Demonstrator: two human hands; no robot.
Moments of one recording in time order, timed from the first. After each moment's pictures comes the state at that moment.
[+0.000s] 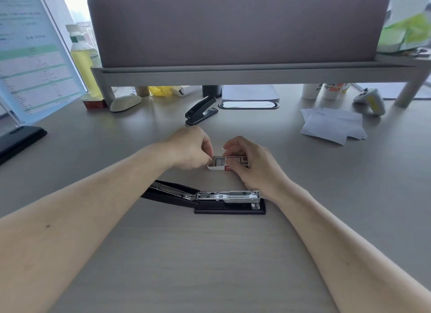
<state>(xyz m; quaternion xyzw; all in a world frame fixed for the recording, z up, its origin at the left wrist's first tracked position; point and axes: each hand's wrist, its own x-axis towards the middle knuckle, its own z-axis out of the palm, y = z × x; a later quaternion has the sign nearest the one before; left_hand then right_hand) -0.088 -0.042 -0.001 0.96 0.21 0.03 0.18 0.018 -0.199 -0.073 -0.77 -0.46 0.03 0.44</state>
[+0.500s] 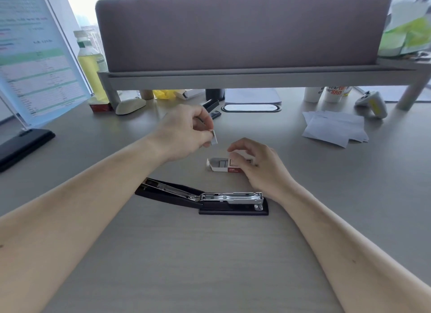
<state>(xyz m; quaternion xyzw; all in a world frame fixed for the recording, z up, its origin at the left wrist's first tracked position) -0.111 -0.043 0.025 0.89 0.20 0.19 0.36 0.013 -0.205 -0.066 -0.77 -0.43 0.04 0.46</state>
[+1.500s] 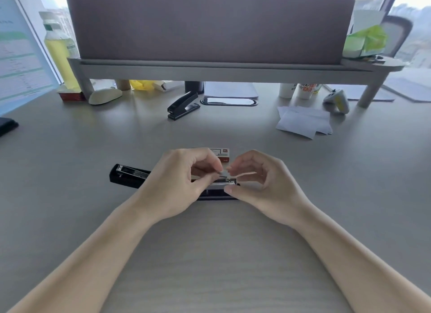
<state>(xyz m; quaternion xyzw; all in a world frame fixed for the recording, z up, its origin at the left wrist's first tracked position) -0.160 -0.118 -0.028 0.90 0.08 0.21 0.37 -0.029 -0.292 -0.061 -0.73 -0.41 0.11 0.54</state>
